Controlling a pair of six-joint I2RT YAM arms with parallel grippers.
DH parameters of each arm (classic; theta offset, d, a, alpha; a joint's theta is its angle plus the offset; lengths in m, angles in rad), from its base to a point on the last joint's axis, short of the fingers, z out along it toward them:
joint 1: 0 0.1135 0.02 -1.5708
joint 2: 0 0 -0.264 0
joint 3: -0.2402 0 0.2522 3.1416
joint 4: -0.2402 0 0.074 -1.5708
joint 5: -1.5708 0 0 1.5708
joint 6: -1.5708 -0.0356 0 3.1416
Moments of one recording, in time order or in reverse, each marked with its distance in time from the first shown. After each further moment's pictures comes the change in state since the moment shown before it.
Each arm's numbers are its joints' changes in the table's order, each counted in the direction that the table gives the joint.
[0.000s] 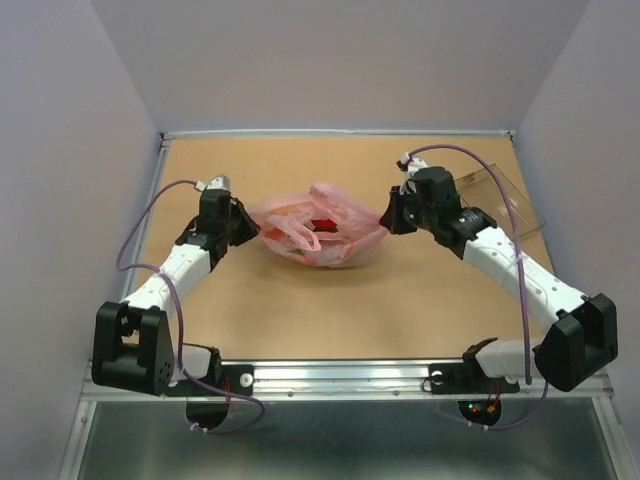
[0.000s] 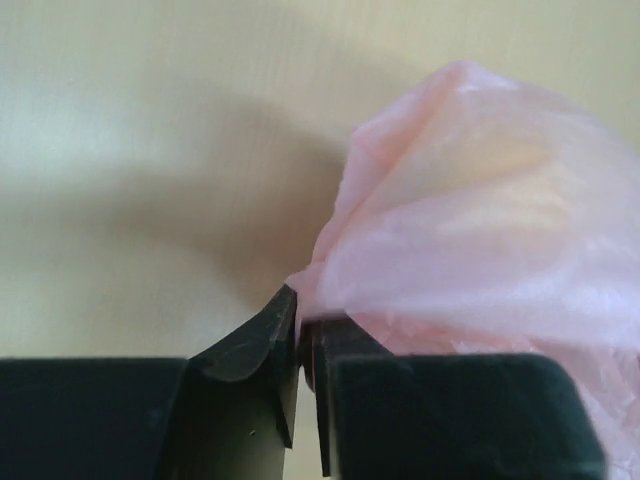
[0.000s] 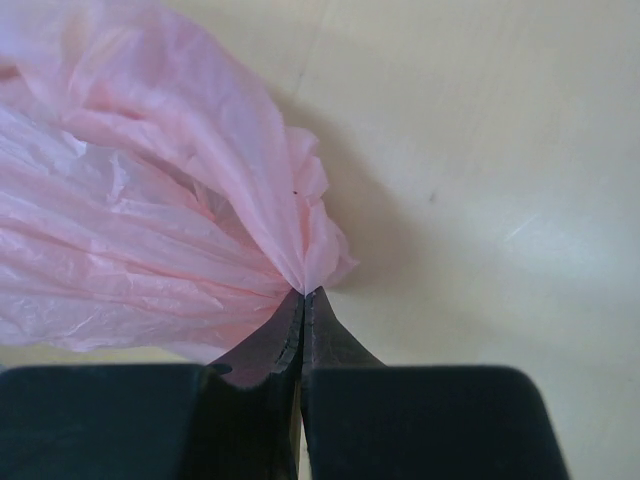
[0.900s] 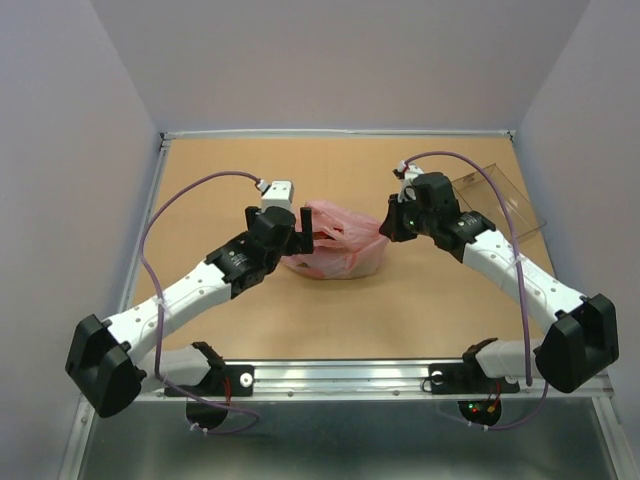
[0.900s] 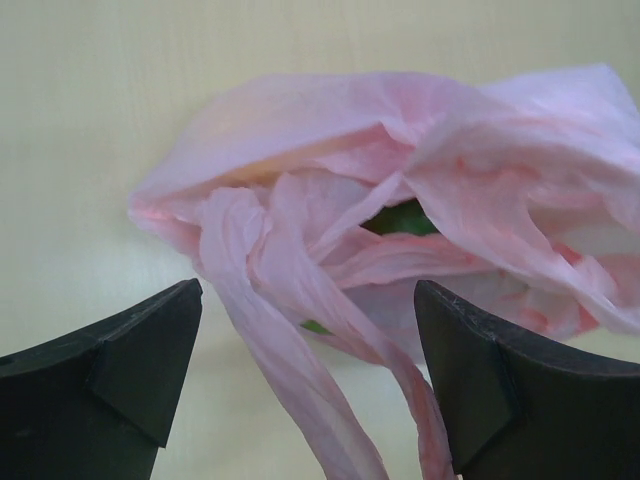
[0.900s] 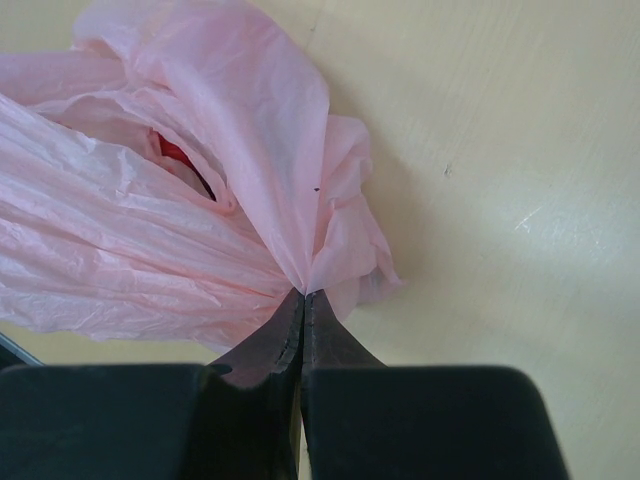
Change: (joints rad) left arm -0.570 -0.198 -0.084 -0.148 0.451 -0.193; right arm 0.002 -0.007 0.051 -0.017 0.133 0.026
